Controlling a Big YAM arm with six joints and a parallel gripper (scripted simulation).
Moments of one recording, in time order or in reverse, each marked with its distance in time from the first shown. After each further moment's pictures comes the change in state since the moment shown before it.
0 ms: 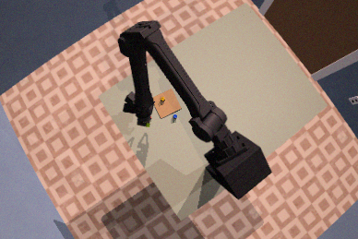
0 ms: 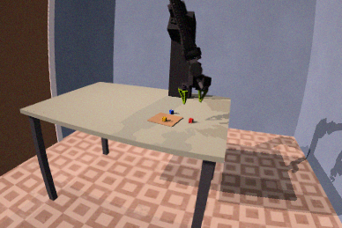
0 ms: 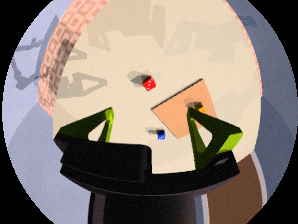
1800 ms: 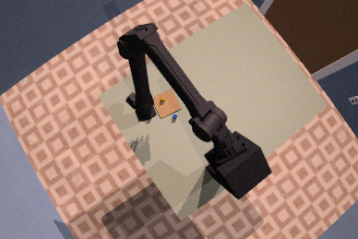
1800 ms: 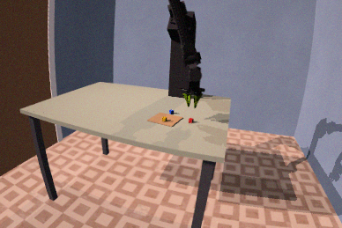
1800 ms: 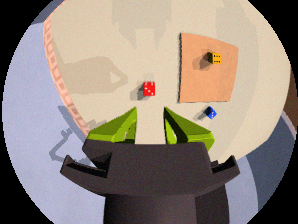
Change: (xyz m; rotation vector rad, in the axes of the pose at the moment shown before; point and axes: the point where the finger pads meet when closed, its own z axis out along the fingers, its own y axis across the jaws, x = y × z) arm 0.001 -0.001 0.023 0.001 0.004 0.993
